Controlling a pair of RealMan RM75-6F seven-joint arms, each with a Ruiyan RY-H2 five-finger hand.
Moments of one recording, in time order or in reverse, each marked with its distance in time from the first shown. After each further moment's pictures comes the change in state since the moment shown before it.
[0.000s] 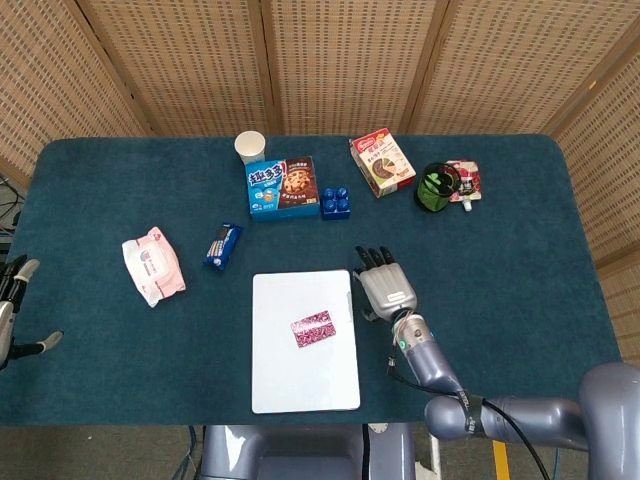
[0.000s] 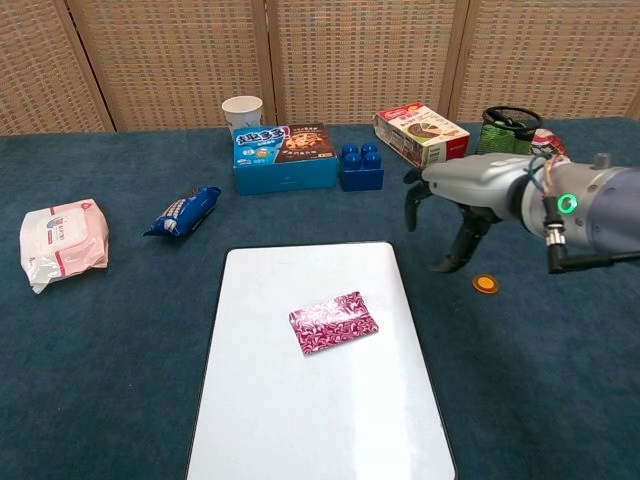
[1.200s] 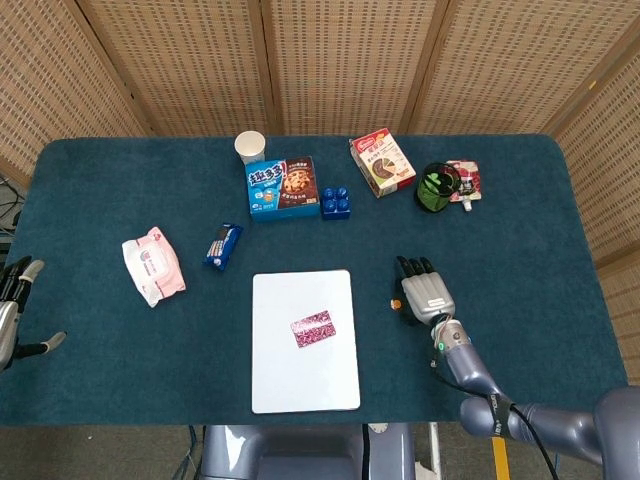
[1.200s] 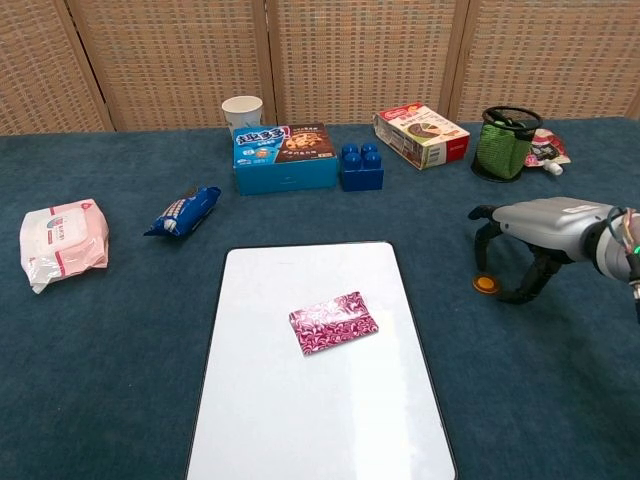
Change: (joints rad) left arm -0.007 -0.006 0.002 -0.003 -0.011 -0.011 0.015; right arm -0.142 -0.021 -0.077 0.247 -0.189 -0.130 0.218
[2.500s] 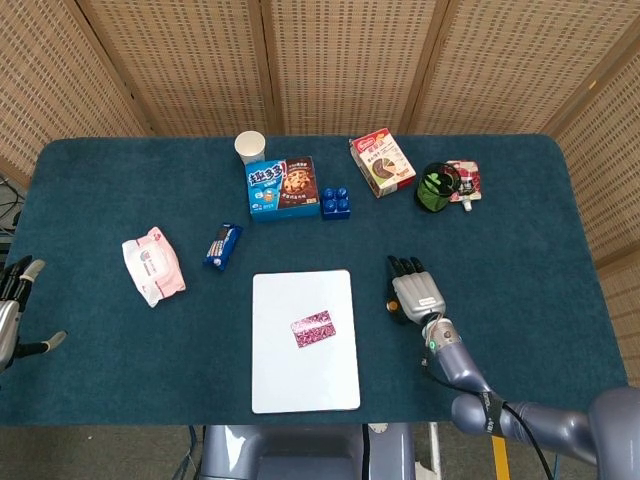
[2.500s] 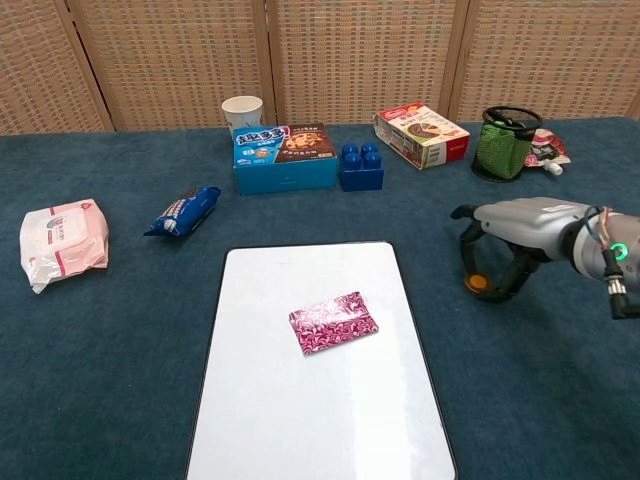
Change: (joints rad) left arm -0.005 -0.002 -0.001 0.001 -0.010 -0.009 0.002; right arm 0.006 -0.025 0.051 -0.014 0.002 -0.018 -0.024
